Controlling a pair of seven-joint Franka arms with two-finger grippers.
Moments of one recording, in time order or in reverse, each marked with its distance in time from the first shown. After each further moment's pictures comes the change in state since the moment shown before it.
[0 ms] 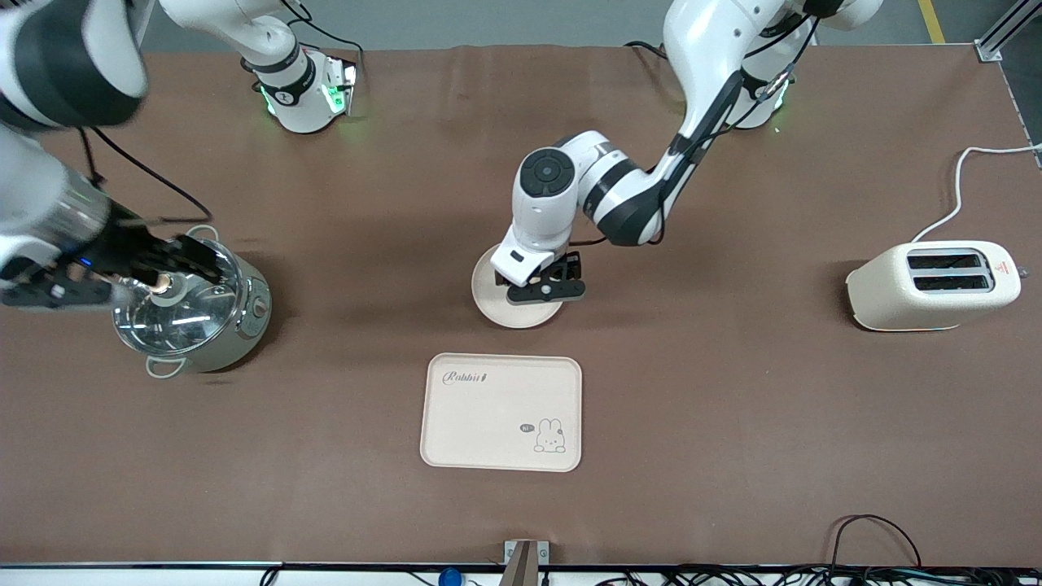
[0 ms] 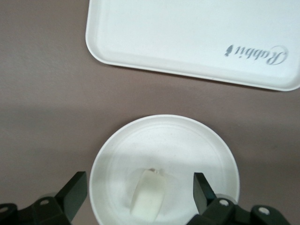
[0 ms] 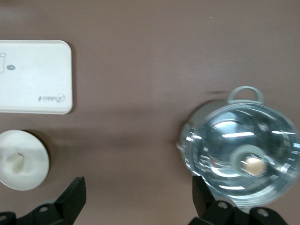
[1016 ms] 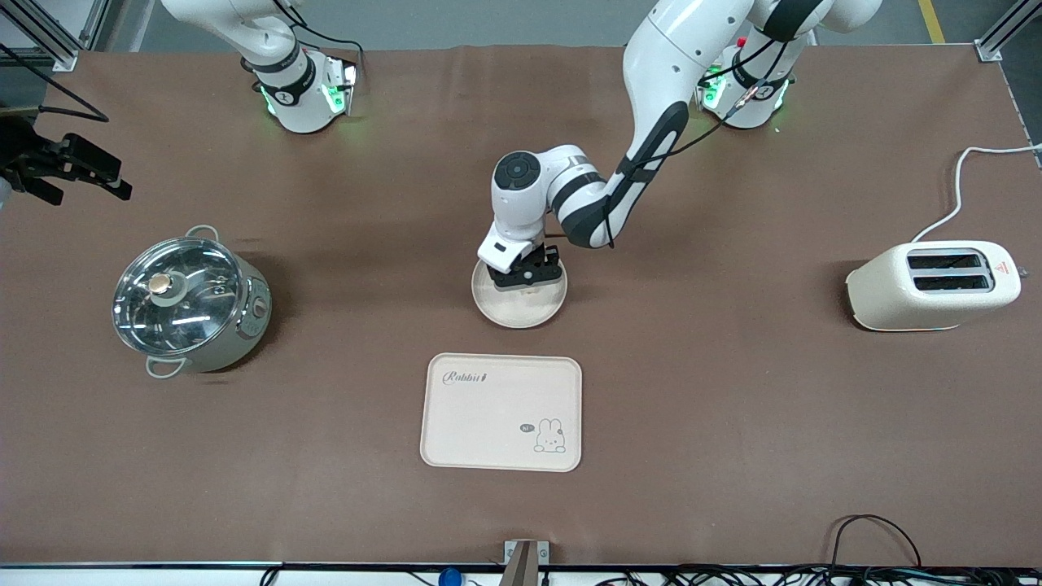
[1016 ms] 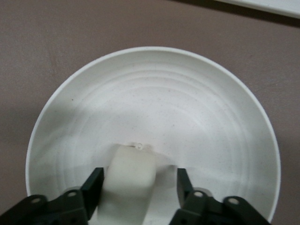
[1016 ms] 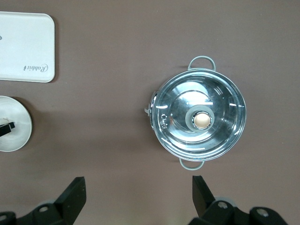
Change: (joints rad) left arm -0.074 0.089 0.000 -0.099 0.121 0.175 -0.245; right arm -0.144 -0.183 0.064 -0.077 -0.060 -0.133 -0.101
